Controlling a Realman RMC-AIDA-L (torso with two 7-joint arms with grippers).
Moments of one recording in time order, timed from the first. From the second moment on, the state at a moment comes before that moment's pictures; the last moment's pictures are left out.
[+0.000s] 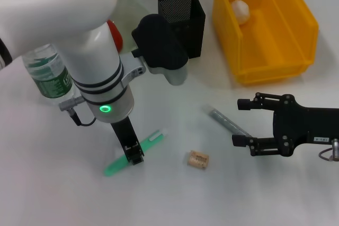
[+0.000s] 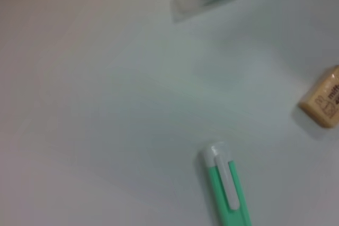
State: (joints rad) left arm -0.86 -2.08 1.85 1.05 2.51 1.50 -2.61; right arm 0.46 2.06 -0.68 -0.54 -2.03 -1.67 1.03
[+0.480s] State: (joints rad) left arm -0.82 -2.08 1.91 1.15 2.54 1.50 -2.63; right arm 0.45 2.06 -0.68 -0.56 -2.03 -1.69 1.04
